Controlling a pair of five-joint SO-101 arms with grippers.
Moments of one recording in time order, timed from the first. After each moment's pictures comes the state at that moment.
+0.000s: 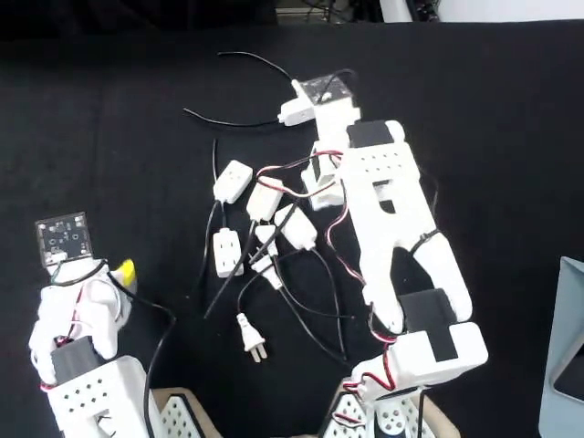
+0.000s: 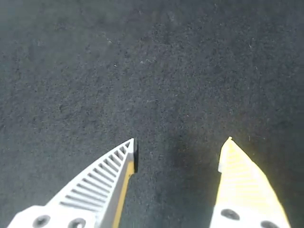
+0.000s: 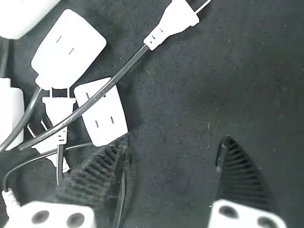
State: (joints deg) left arm -30.9 -92.4 89.5 56.7 -13.1; right arm -11.3 4.2 7.6 76.5 8.7
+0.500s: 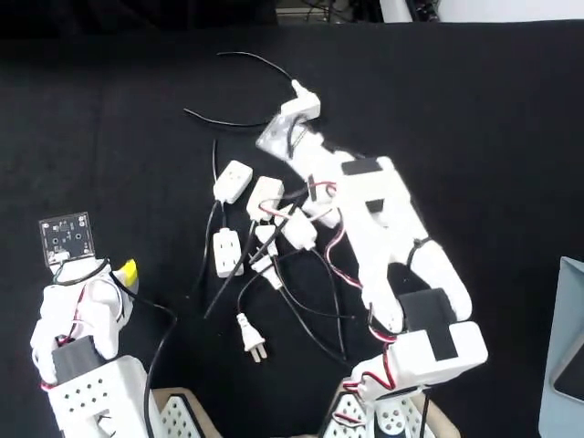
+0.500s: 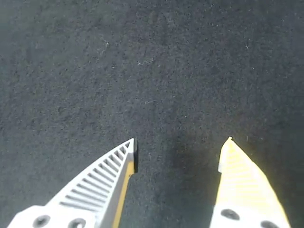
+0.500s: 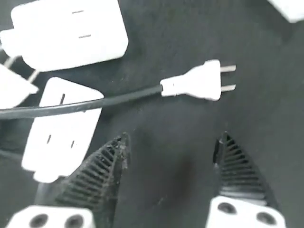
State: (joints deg) left arm -30.2 -92.4 89.5 56.7 -13.1; right arm -11.3 4.2 29.2 41.5 49.5
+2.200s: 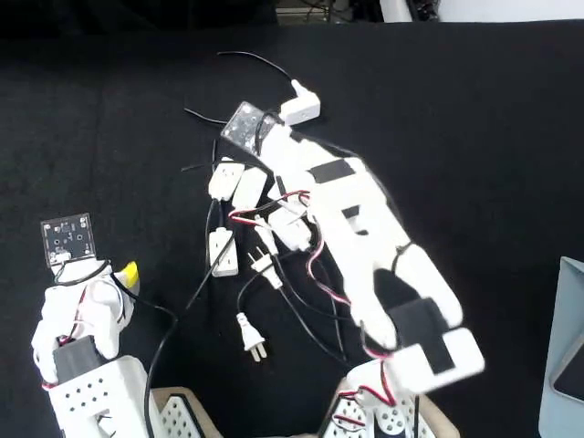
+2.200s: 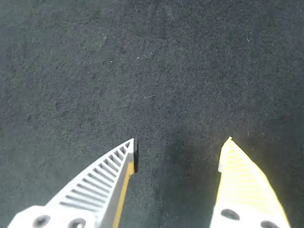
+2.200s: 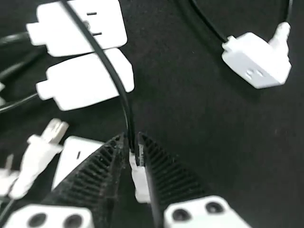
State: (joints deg) left arm -30.2 -92.4 90.3 56.7 -13.1; right arm -19.5 0.2 24.7 43.1 37.0
